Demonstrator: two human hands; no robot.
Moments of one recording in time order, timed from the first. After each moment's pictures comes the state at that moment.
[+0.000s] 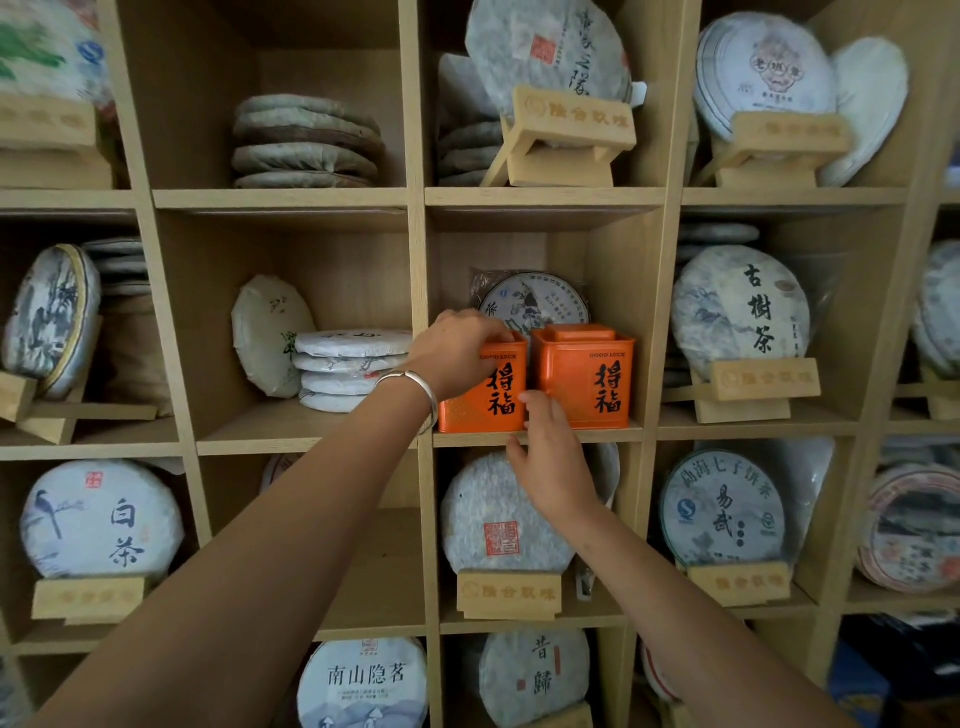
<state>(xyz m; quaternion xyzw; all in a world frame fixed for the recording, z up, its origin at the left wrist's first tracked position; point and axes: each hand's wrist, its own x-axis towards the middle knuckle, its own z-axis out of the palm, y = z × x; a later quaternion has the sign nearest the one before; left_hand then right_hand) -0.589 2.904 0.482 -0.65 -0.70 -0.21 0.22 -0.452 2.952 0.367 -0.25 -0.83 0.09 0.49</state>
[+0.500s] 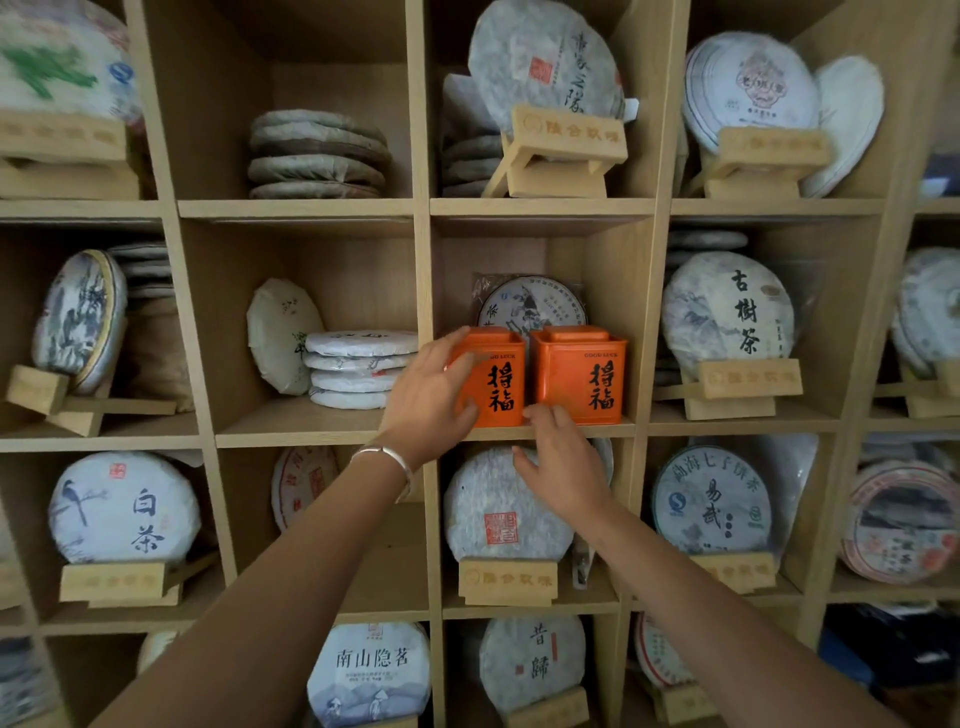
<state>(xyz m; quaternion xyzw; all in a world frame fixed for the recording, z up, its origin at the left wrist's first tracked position) -0.582 2.853 0.427 -0.62 -0.65 -0.29 0.33 -0.429 2.953 0.362 -0.25 -0.86 0.01 0.44</state>
